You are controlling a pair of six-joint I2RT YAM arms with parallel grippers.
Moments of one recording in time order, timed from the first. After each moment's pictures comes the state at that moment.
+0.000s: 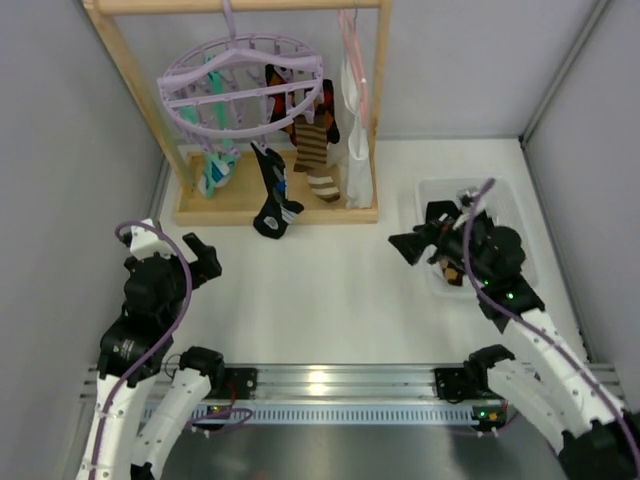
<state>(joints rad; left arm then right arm) -0.25 0.46 0.90 -0.81 -0.37 -0.44 0.26 0.64 0.53 0.07 -0.46 0.52</state>
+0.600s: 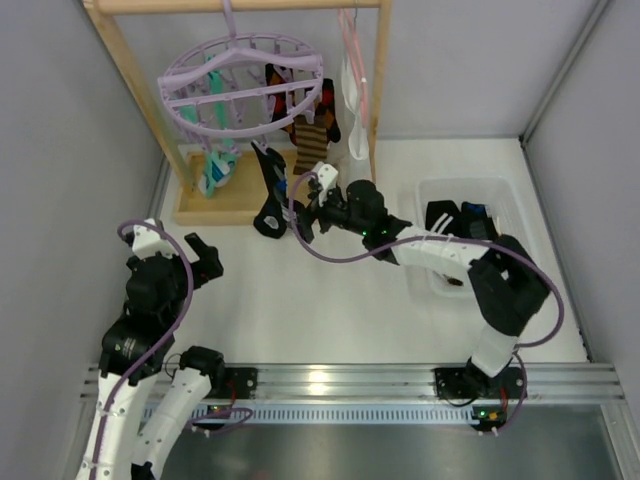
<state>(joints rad) -0.25 0.46 0.89 -0.81 -0.36 -0.44 0.79 1.70 1.12 0.44 -0.26 -0.03</state>
